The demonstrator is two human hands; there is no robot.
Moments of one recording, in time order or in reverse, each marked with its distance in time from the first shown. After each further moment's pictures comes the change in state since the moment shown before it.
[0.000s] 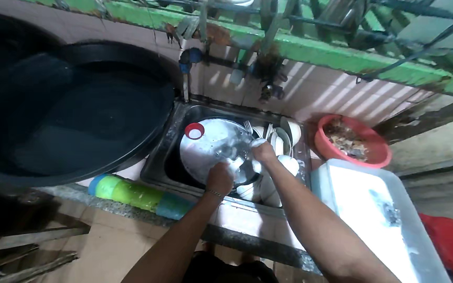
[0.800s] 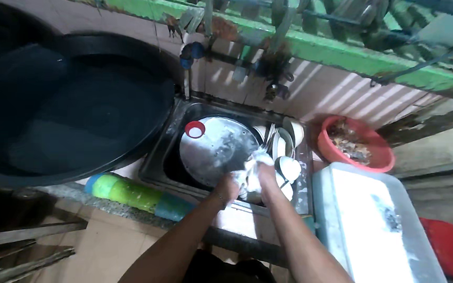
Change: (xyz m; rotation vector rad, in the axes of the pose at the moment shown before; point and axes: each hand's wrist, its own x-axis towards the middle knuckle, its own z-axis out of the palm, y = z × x) left_hand -0.001 -0.009 0.027 -0.404 -0.285 -0.165; right_hand -0.075 0.001 0.034 0.789 0.149 0.060
